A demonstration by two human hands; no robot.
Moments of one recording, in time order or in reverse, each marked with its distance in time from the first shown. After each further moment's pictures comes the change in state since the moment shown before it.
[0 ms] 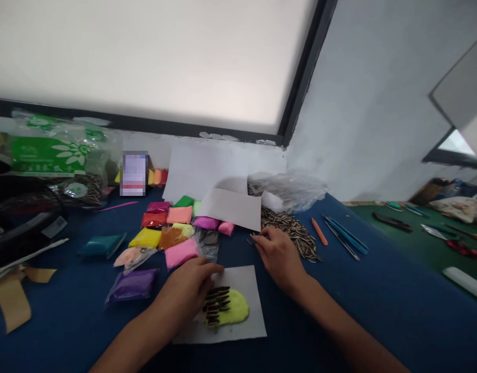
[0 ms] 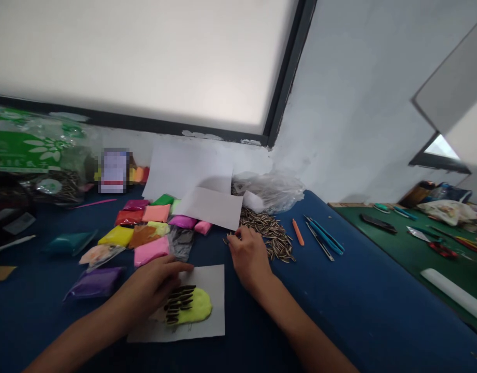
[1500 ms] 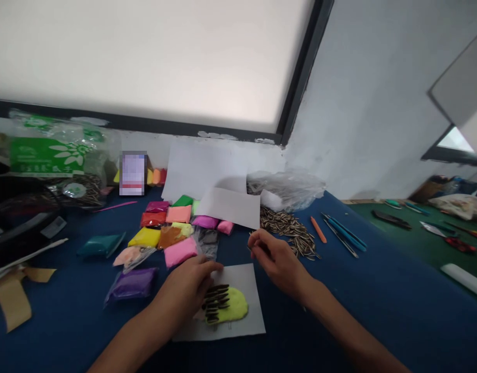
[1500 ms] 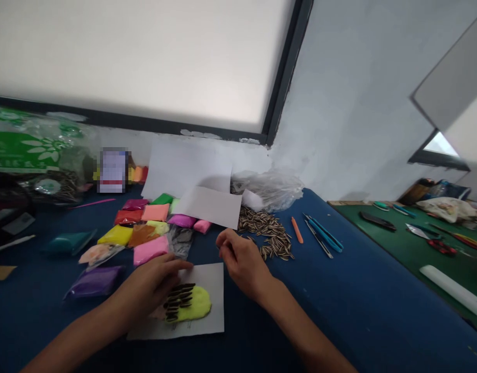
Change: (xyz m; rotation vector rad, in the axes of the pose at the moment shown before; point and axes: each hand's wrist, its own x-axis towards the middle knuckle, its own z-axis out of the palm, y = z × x) left_hand 0.000 -0.002 0.004 0.006 0.034 0.016; right_hand -0.011 -0.006 -0.018 0.615 -0.051 -0.088
